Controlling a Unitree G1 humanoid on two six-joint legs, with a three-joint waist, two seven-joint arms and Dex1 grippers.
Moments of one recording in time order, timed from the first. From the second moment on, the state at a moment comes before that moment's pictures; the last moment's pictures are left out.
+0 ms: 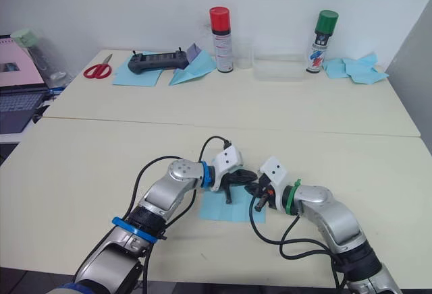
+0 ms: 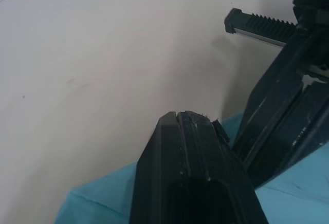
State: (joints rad) left arm -0.58 0.29 -0.37 0.29 -0.04 0.25 -0.97; right arm -0.25 -0.44 0.27 -0.27 0.32 0.74 0.65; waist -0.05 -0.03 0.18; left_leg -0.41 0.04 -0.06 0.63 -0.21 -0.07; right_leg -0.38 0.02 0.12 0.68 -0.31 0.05
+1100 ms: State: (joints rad) left arm -0.52 0.34 -0.31 0.28 -0.07 0.19 -0.95; right arm -0.26 -0.40 0.25 -0.27 0.32 0.75 0.61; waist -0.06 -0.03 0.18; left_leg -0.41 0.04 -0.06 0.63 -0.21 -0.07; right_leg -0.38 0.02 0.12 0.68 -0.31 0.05
